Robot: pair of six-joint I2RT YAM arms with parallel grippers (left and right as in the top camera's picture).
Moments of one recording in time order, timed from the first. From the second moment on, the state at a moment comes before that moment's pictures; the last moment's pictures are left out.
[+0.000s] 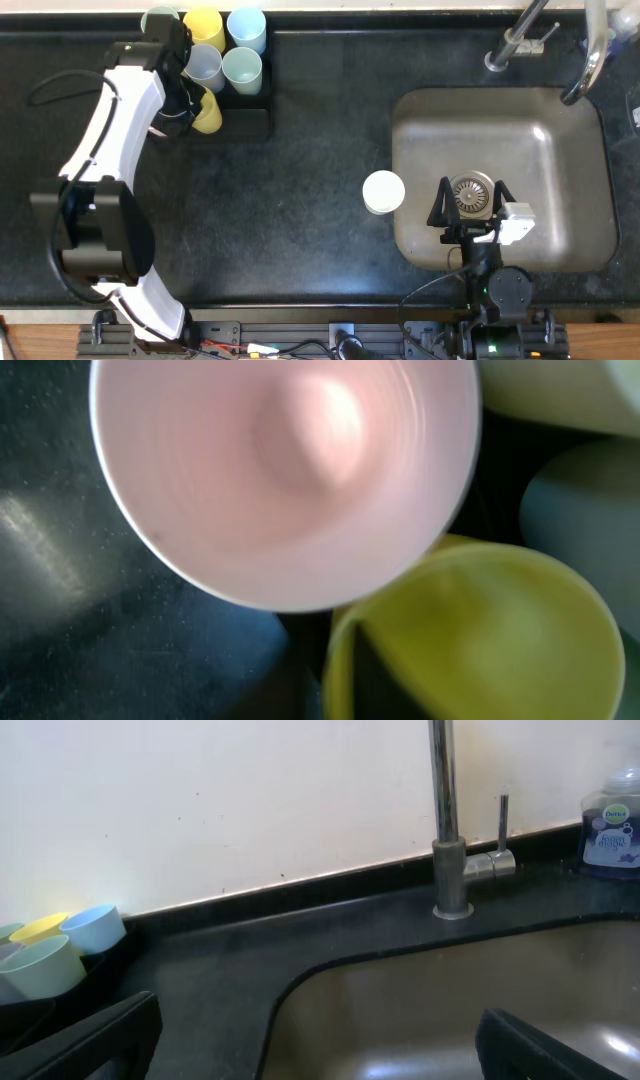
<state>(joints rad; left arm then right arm) -0.04 1.94 1.62 -1.10 -0.13 -1.15 0.04 0.01 0.02 -0.02 0.00 0.27</state>
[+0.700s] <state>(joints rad) -0.05 1.59 1.62 -1.34 -0.15 -0.96 0.04 0.01 0.02 -0.02 0.00 0.27</state>
